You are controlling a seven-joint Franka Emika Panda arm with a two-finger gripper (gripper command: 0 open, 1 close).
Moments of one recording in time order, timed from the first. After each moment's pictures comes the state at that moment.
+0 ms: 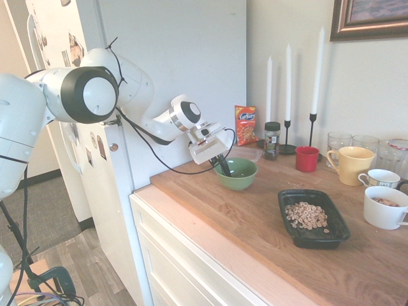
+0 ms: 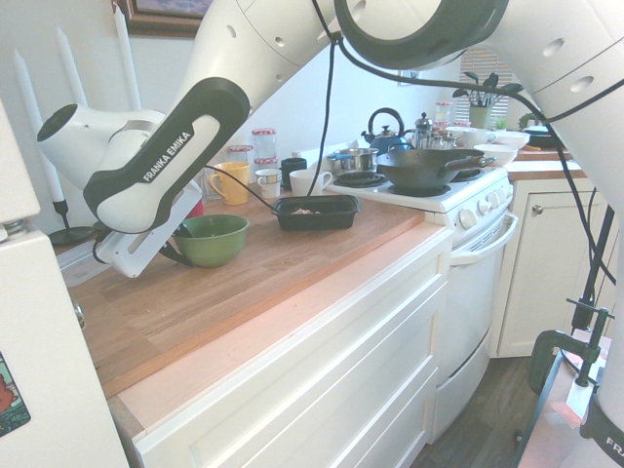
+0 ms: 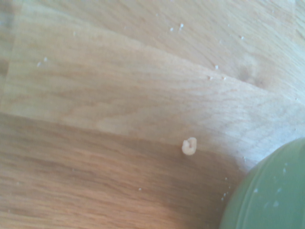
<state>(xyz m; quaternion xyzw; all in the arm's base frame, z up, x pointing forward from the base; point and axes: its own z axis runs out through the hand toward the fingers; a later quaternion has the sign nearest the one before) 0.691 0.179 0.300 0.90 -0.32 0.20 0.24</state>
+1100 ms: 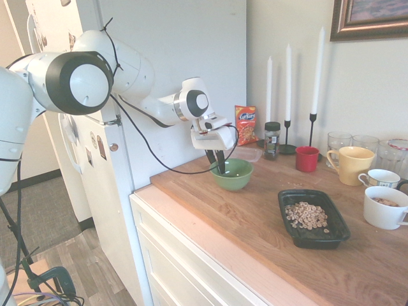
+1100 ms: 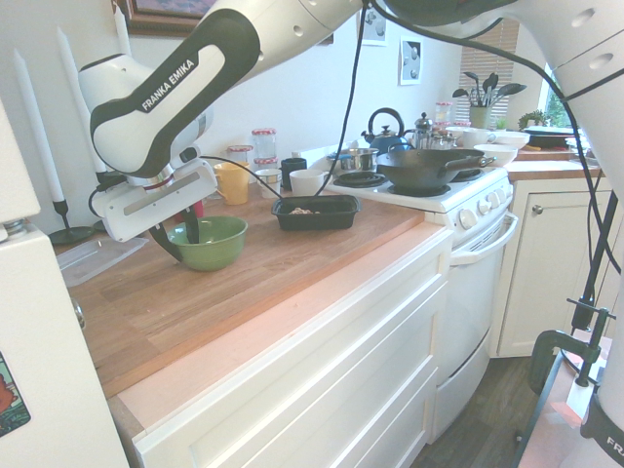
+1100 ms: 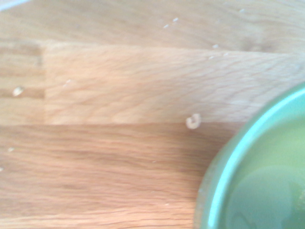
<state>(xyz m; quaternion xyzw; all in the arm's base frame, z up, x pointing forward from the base) 0.686 0.144 0.350 0.90 -0.42 0.11 0.09</state>
